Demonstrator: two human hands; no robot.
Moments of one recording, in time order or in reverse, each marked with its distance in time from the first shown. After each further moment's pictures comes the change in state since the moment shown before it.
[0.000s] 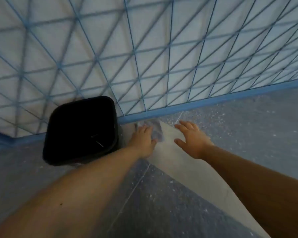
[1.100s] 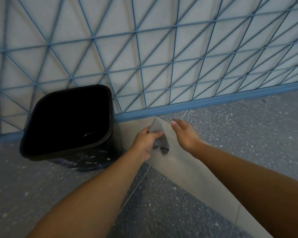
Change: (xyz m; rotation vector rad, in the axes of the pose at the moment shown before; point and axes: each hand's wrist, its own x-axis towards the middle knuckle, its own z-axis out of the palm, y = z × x) left_hand 0.031 -0.001 0.059 -1.362 0.152 -0.269; right_hand 0.037 -0.020 0.049 0.719 0.176 0.177
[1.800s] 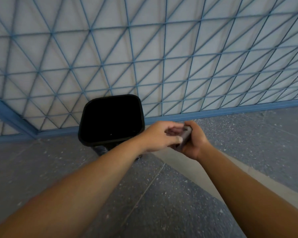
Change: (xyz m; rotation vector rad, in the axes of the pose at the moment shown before) left_hand -0.144 0.100 -0.050 0.679 -0.411 0.470; right_hand -0.078 -0.075 0.020 1.021 -0.091 0.377
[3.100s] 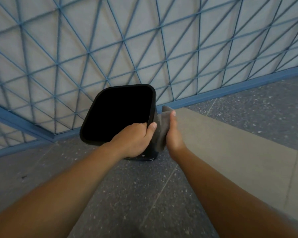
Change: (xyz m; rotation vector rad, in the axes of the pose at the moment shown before) left_hand -0.007 -0.076 -0.039 0.791 0.117 -0.256; right_hand 0.072 0.085 0.053 -0.078 -0.043 -0.304
